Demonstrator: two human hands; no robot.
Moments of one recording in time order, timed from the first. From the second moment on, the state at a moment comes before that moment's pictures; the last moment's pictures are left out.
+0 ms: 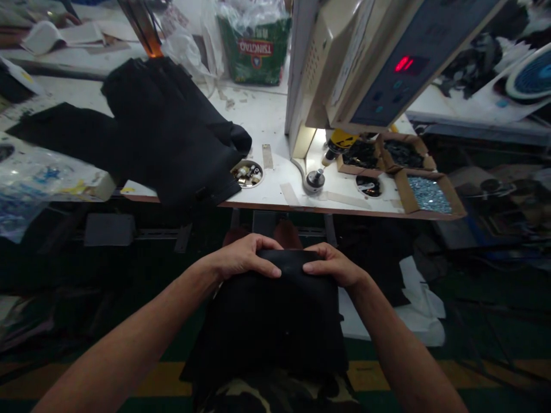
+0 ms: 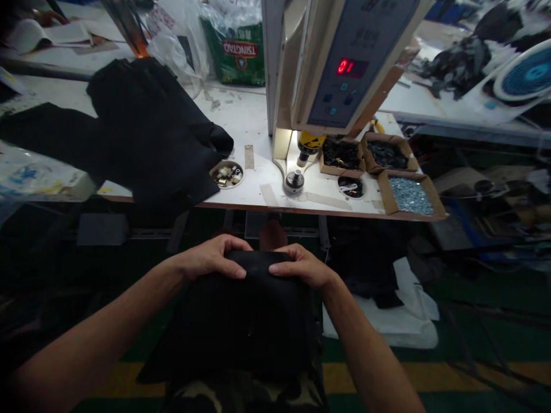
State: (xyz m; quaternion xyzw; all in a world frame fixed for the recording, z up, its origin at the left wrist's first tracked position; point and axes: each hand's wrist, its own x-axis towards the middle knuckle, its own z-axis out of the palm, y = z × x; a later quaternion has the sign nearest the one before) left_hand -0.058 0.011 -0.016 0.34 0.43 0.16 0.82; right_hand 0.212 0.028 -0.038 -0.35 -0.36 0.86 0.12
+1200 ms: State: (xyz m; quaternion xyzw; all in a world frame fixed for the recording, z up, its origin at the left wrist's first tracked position) left_hand -0.040 0.064 0.007 0.50 0.41 0.04 0.77; right_hand 0.237 0.050 -0.046 -0.38 -0.41 0.82 0.15
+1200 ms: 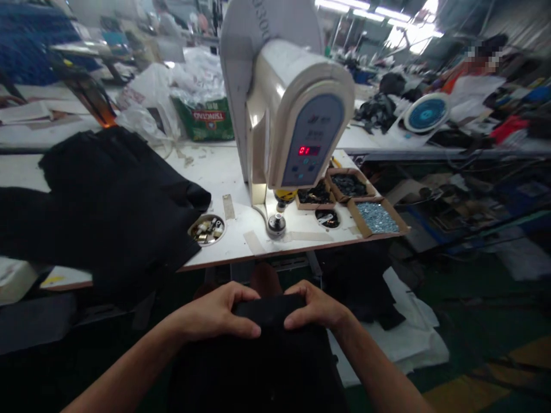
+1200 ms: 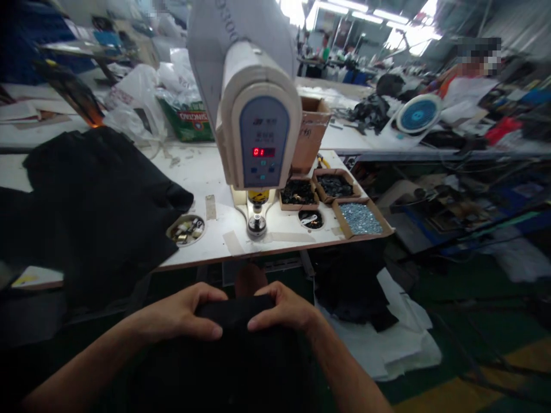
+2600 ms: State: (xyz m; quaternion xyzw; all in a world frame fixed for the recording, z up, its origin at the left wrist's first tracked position) left_hand -0.010 0.253 0.011 0.54 0.44 0.10 0.71; right_hand 0.255 0.239 -0.022 -0.46 -0.49 0.71 0.19
